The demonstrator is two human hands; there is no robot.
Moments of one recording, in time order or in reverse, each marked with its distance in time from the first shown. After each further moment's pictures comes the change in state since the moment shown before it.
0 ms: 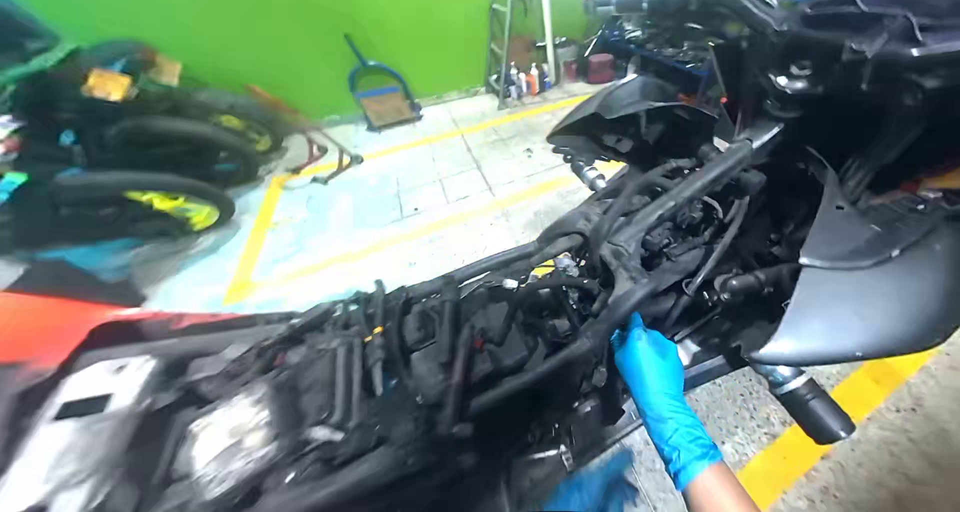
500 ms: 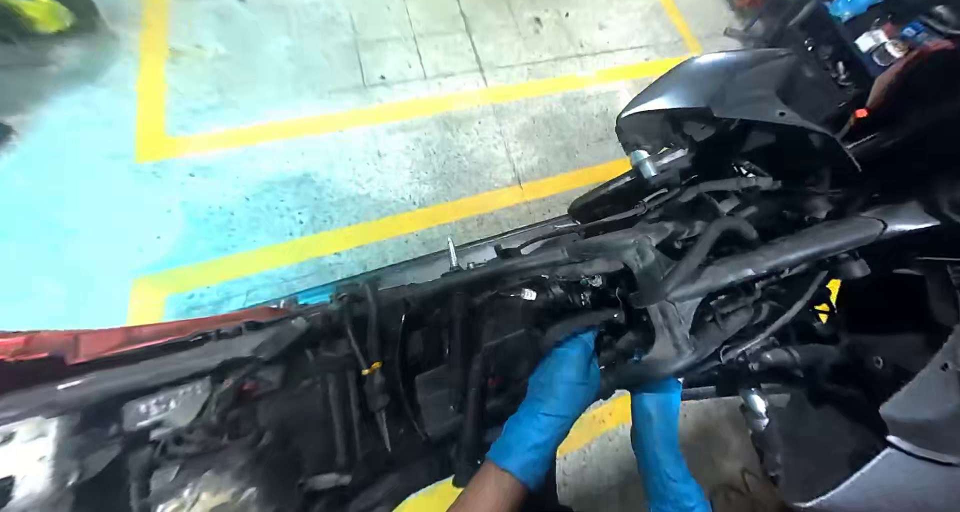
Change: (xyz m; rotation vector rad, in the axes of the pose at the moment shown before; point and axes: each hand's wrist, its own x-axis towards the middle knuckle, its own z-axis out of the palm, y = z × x) left_hand 0.223 -0.013 -0.075 0.251 -0.554 -0.631; right_hand 0.010 -0.022 0.012 0.889 0.200 0.297
